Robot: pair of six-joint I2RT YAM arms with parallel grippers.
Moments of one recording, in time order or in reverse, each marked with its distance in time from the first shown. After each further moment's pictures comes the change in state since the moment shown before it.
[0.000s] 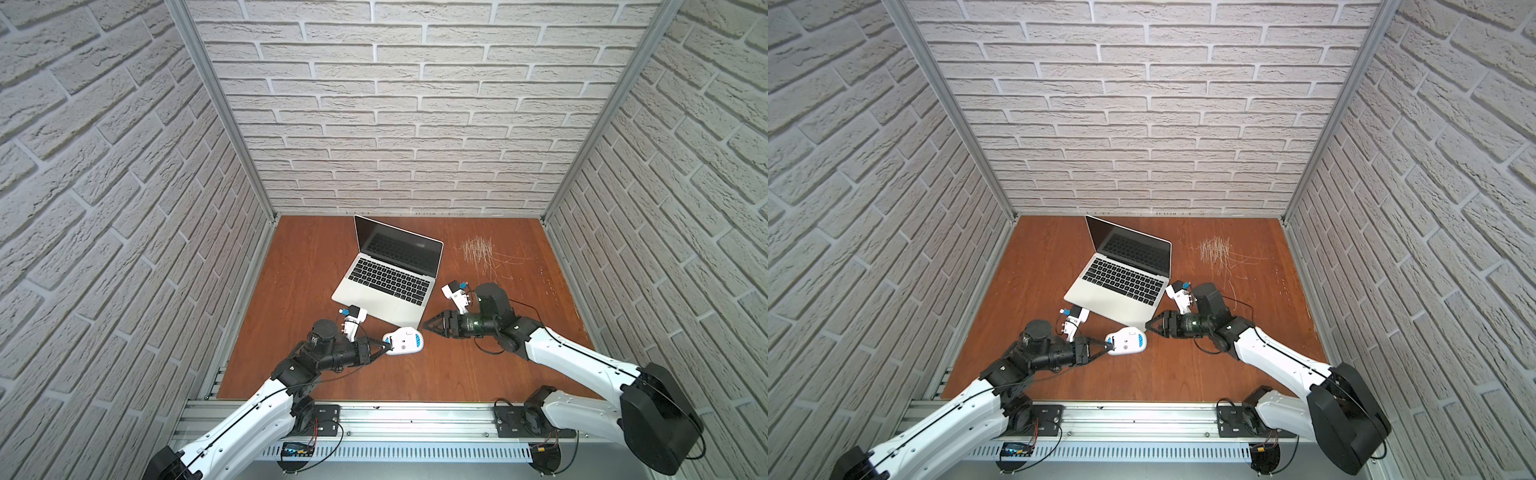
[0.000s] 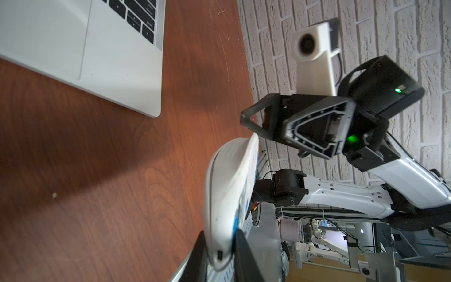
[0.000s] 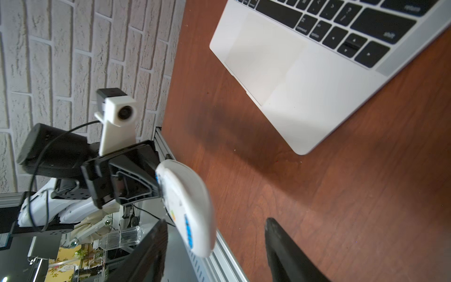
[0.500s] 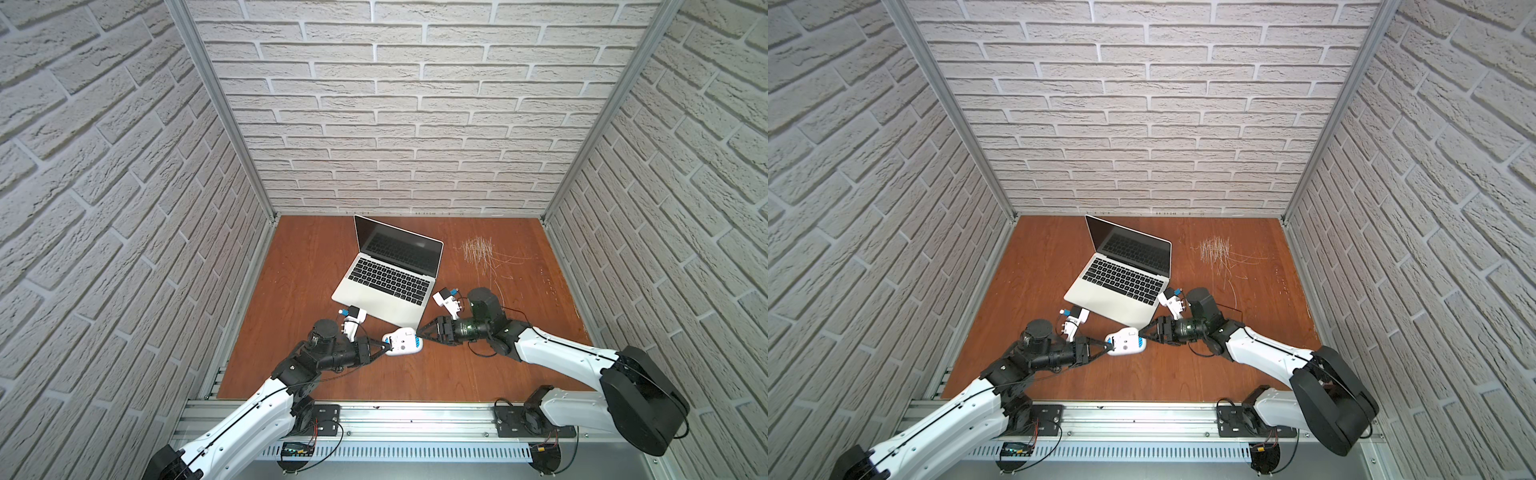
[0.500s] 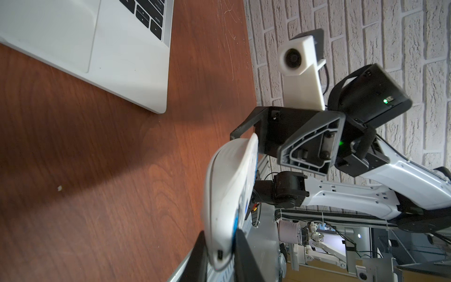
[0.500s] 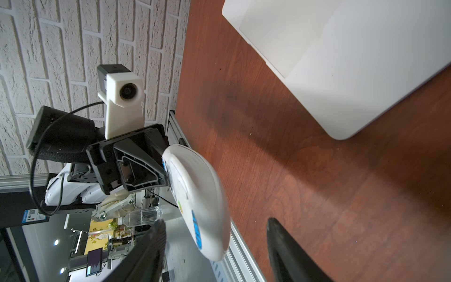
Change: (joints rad) left arm 0.000 0.008 0.000 0.005 -0.003 -0.019; right arm 0.060 0.151 -0.054 0.196 -0.106 0.096
